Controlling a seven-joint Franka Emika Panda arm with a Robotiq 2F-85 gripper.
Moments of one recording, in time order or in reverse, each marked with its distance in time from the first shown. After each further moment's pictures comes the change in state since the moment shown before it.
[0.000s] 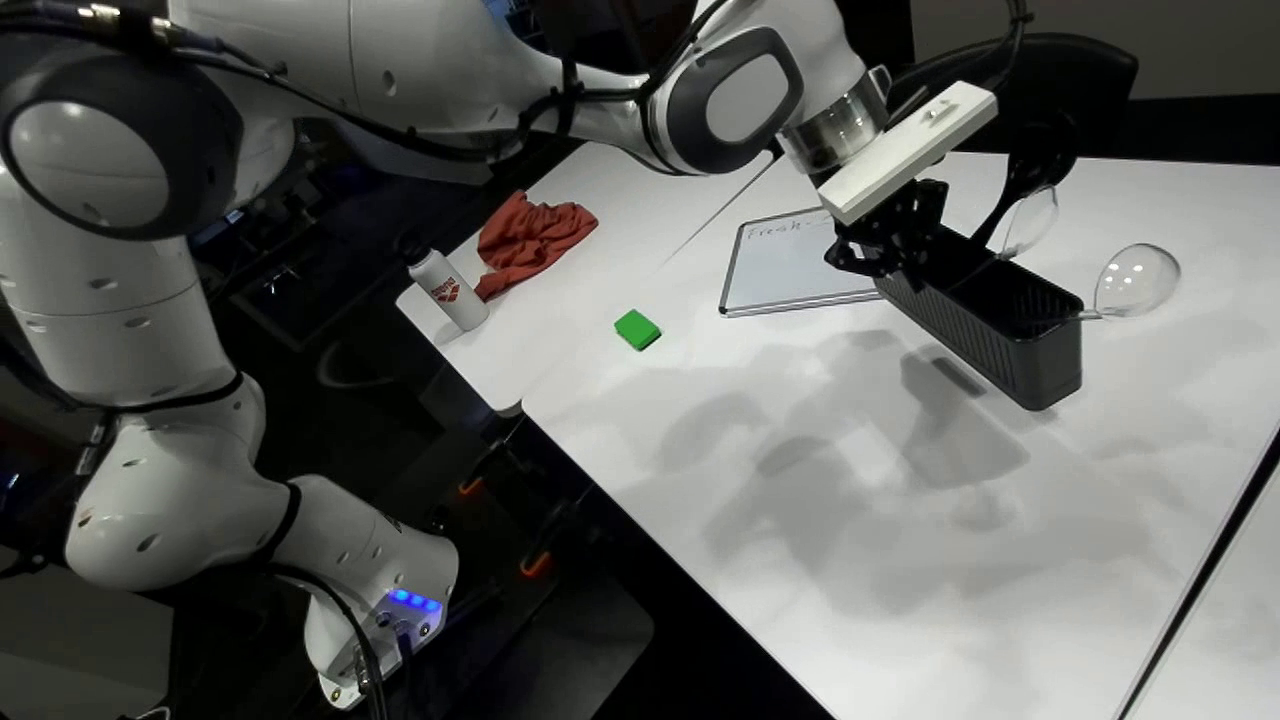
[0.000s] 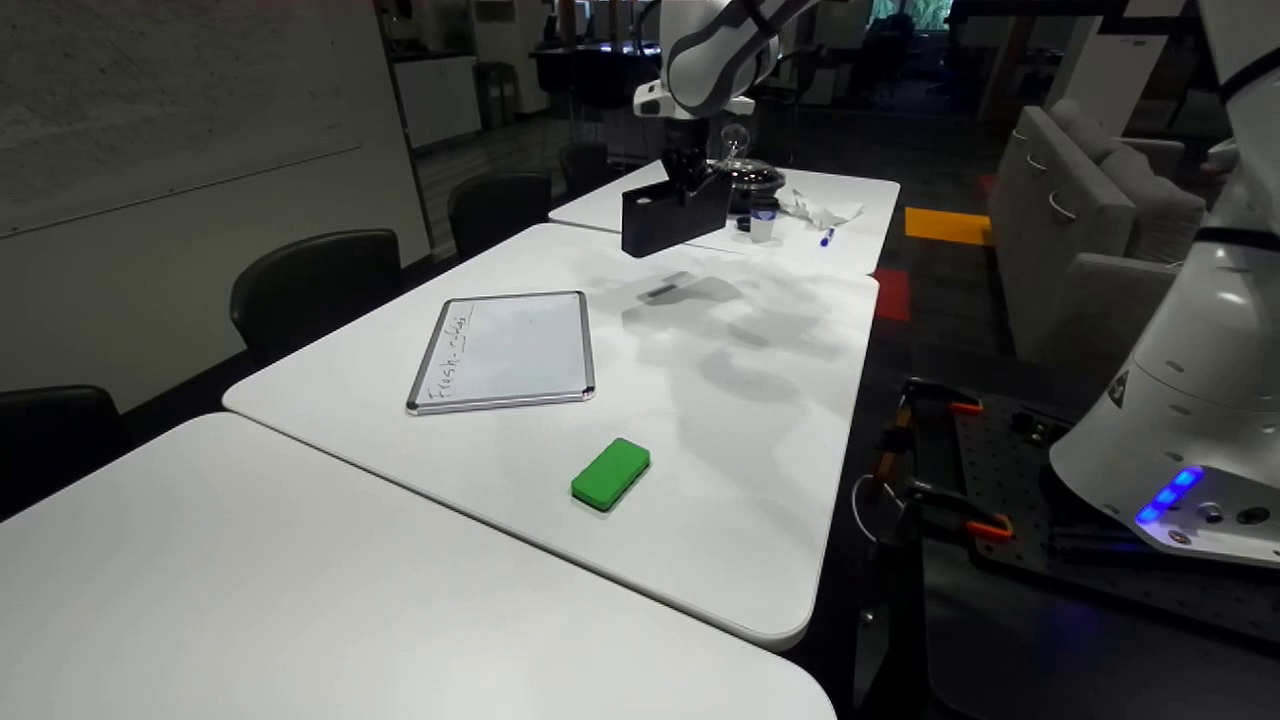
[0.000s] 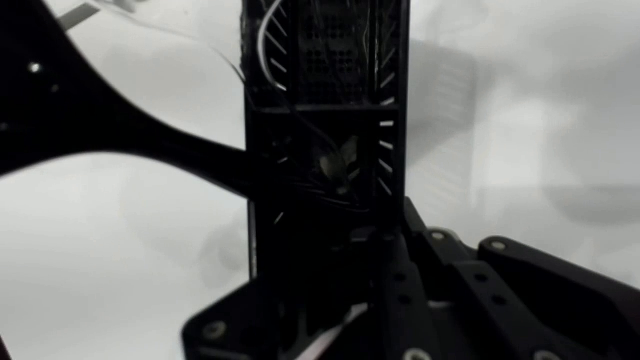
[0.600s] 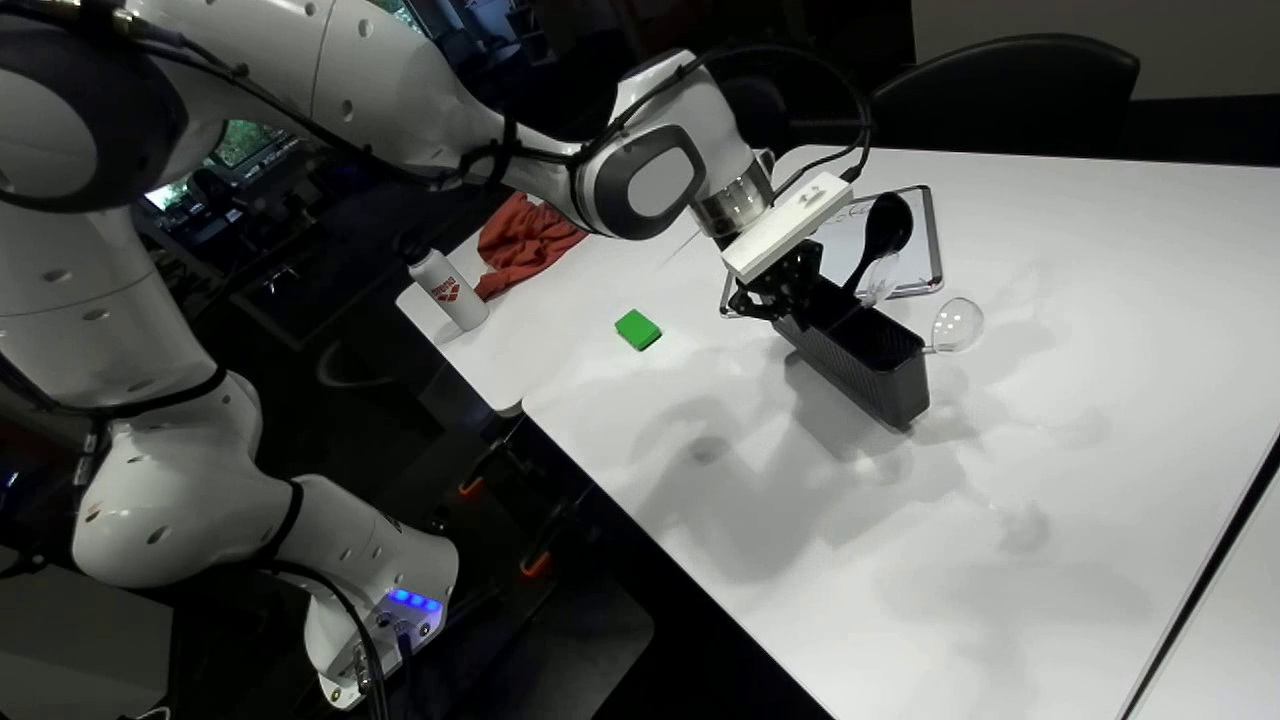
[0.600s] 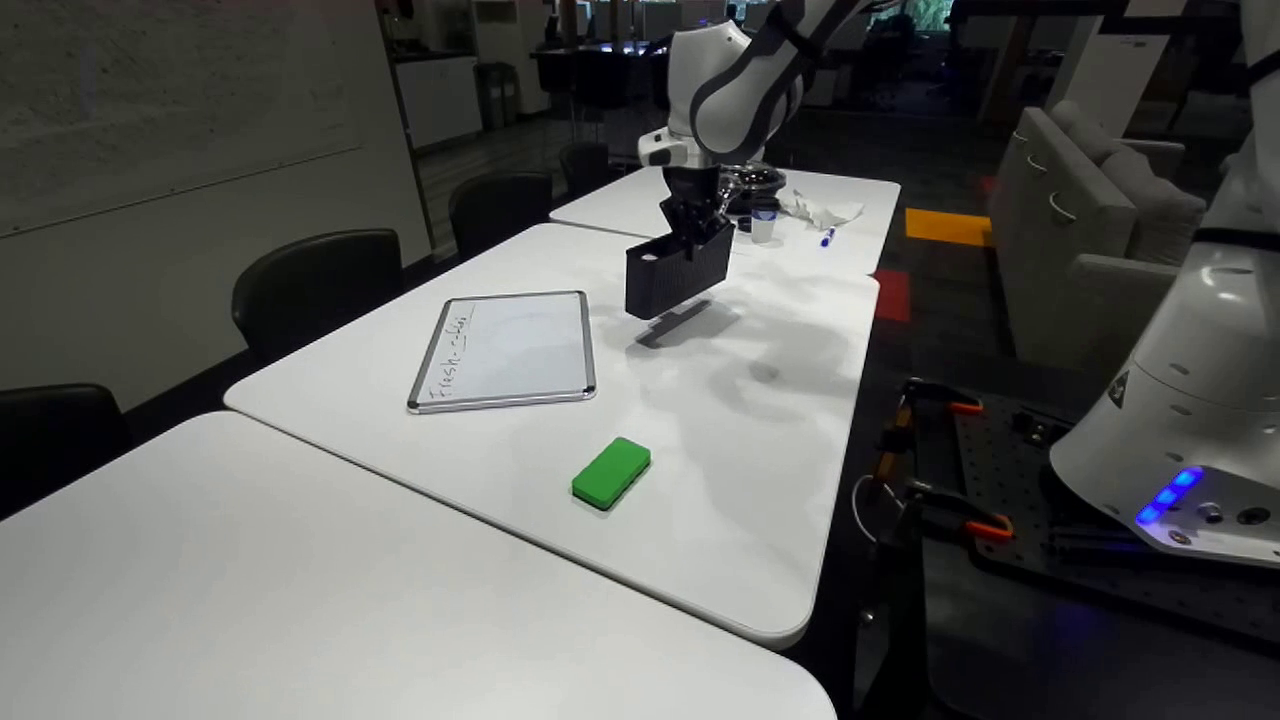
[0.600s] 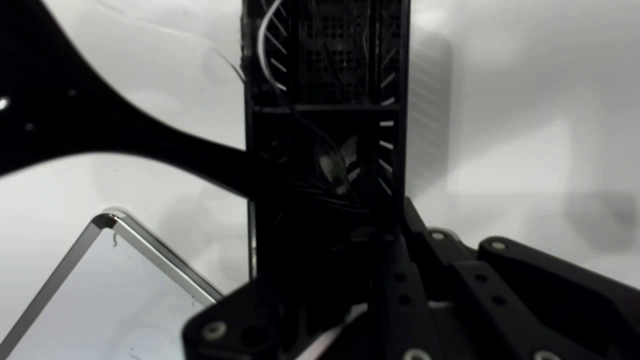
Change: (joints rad) arm 0.067 -0.147 0.051 -0.373 -0.027 0.160 -0.004
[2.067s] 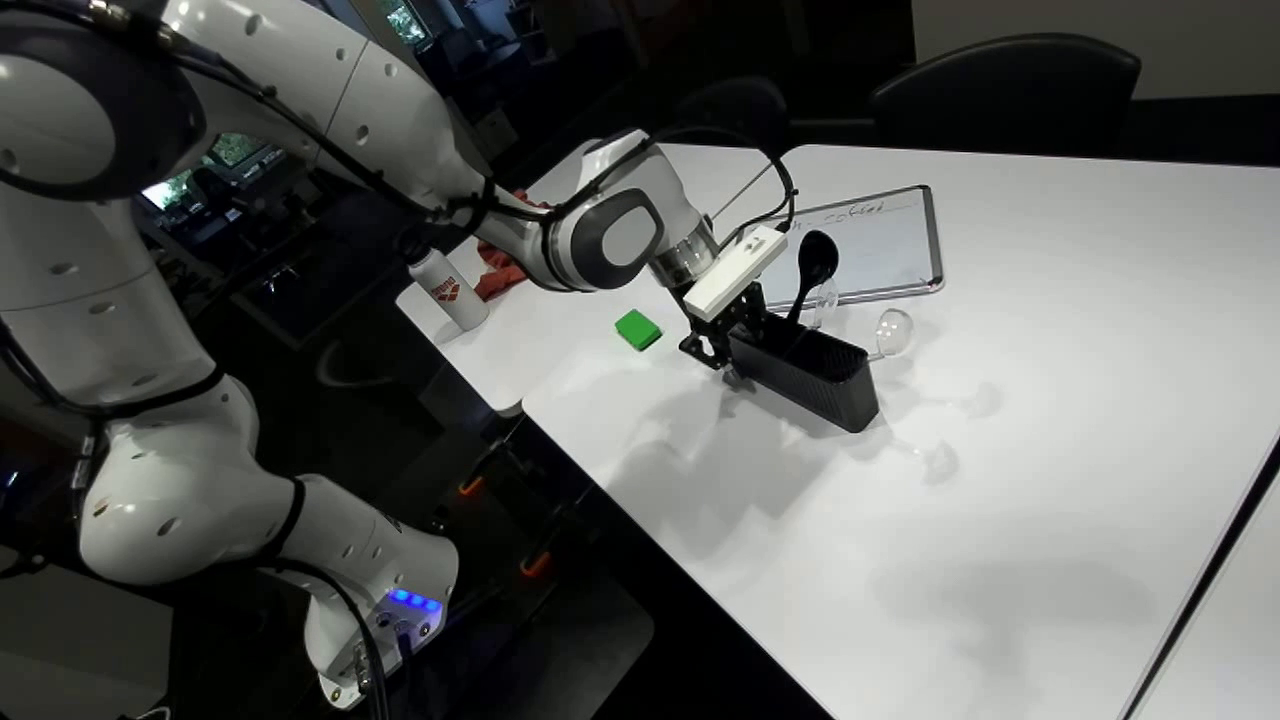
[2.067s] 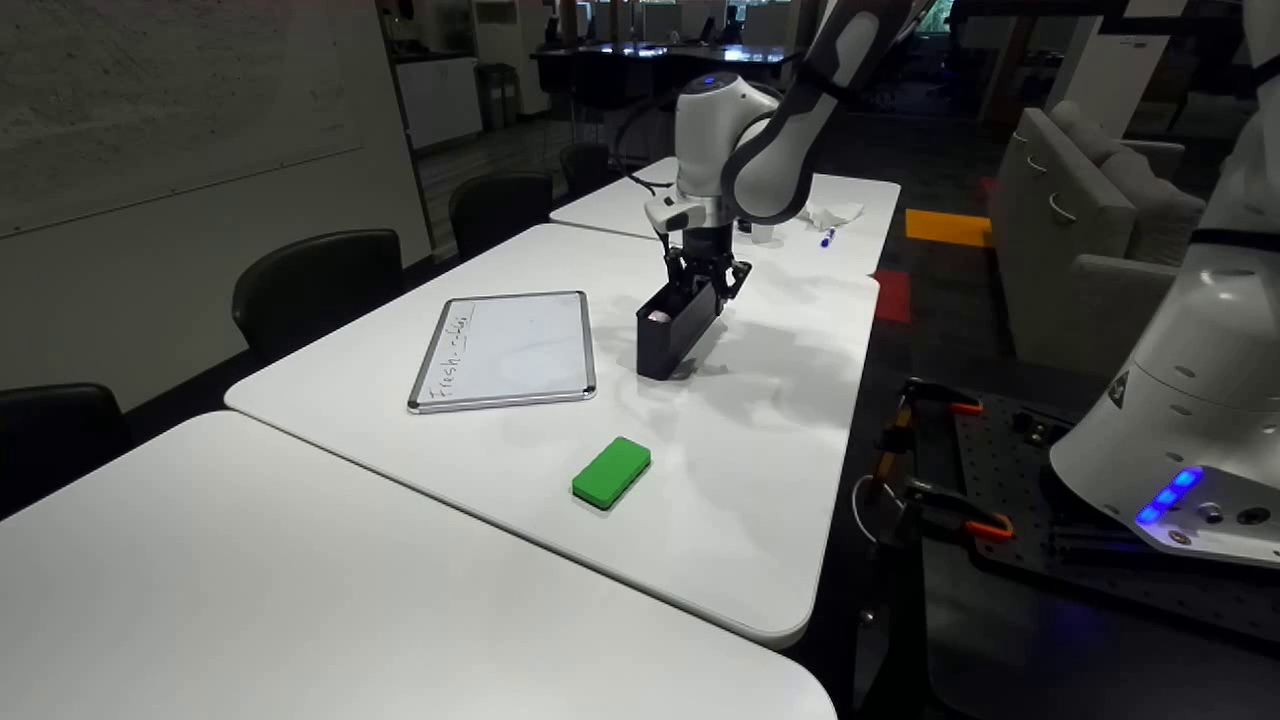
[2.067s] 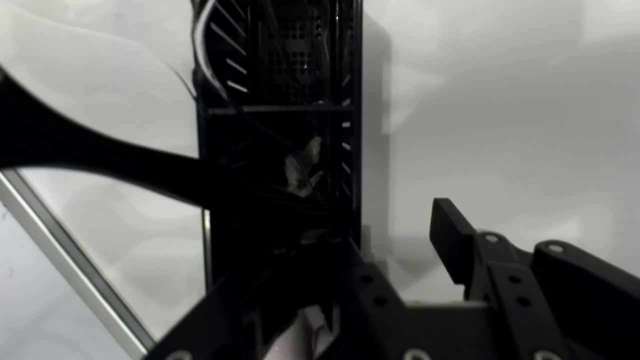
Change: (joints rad) arm 0.073 -0.005 0.006 -0.200 -0.160 0.123 -0.003
